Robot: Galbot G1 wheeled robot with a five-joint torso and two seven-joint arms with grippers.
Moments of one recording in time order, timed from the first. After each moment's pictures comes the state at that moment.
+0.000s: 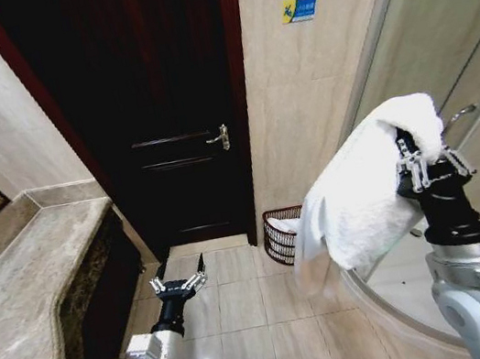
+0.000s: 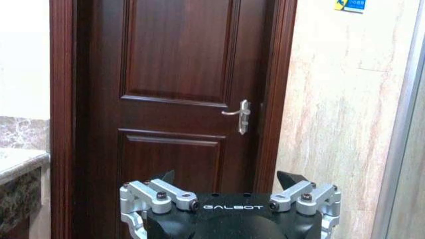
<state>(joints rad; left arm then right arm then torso) 1.84 -1.48 -0.57 -2.37 -0.18 0.04 0.04 -1.53 1.25 0.84 2.50 0.37 0.28 -0.08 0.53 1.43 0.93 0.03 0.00</state>
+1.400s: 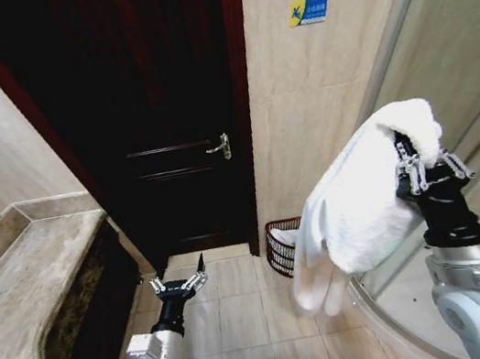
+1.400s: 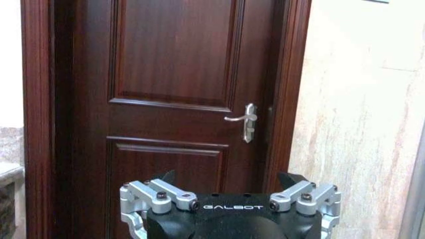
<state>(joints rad) 1.84 -1.48 -0.57 -2.37 -0.18 0.04 0.04 -1.54 1.26 0.85 2.50 0.36 0.28 -0.08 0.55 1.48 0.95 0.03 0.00</state>
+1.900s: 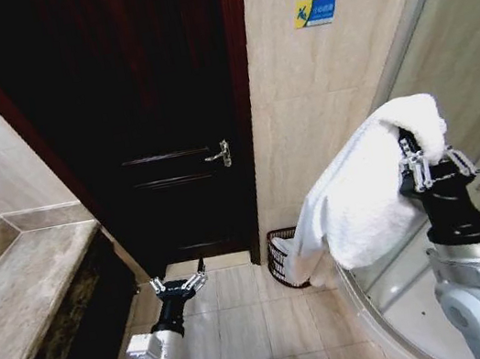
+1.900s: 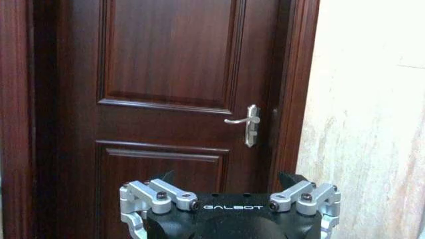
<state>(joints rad) 1.84 -1.48 -0.57 -2.37 -0.18 0.04 0.04 -1.53 1.24 0.86 2.50 0.38 0.27 -0.08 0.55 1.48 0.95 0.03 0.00</state>
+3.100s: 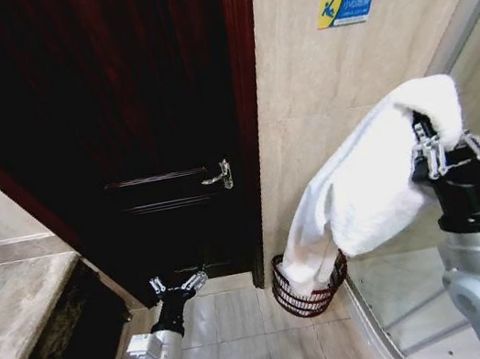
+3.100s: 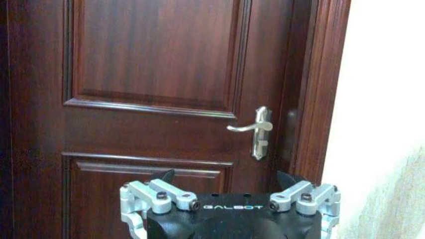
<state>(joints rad) 1.84 -1.48 -0.57 -2.37 -0.18 0.04 0.04 -1.43 1.16 0.91 2.47 0.45 0.25 -0.07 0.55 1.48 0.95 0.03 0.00</state>
